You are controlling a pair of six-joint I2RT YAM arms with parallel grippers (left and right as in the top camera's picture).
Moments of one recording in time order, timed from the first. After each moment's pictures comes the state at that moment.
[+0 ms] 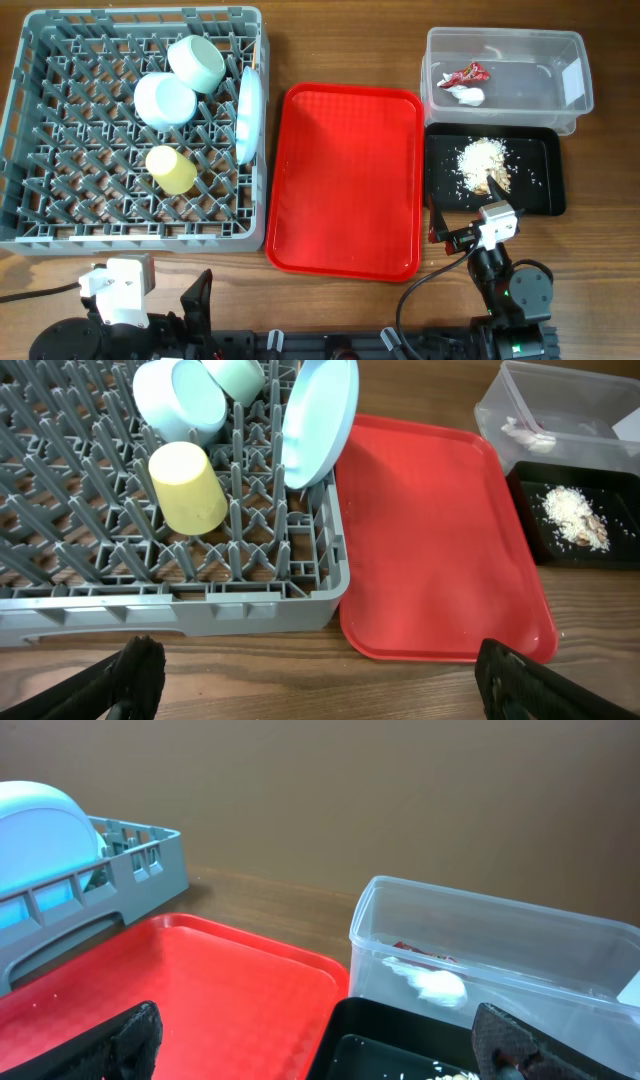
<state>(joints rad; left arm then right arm) -0.06 0.37 1.15 -1.40 0.13 -0.12 0.11 0.02 0.01 0.01 -0.14 -0.10</state>
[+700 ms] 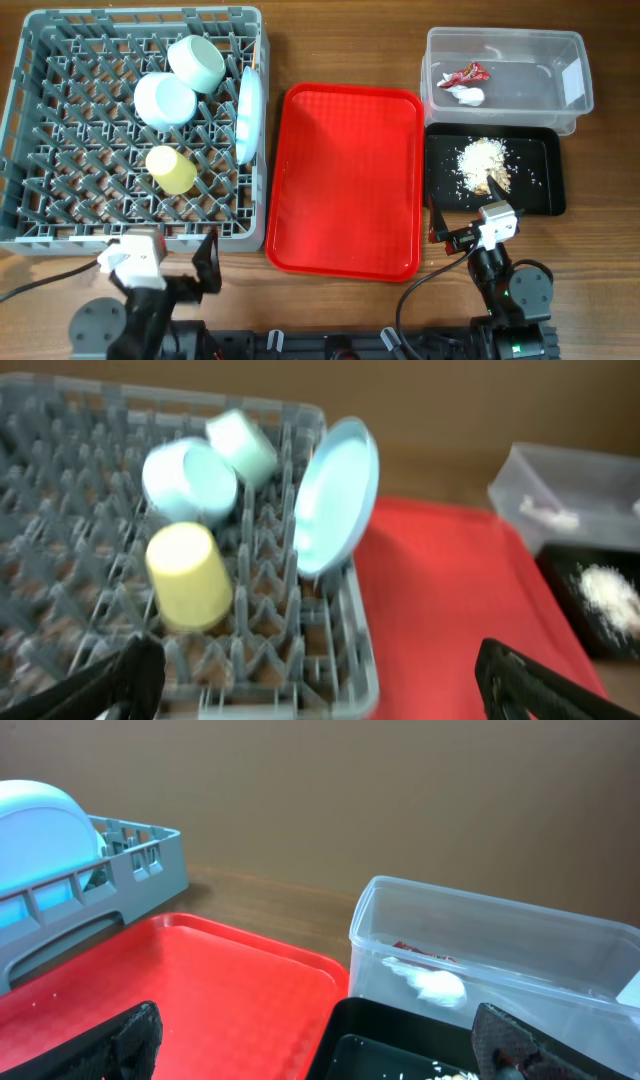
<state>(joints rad) -0.01 0.17 0.72 -0.89 0.13 -0.12 0.11 0.02 0.01 0.01 -0.14 -0.10</state>
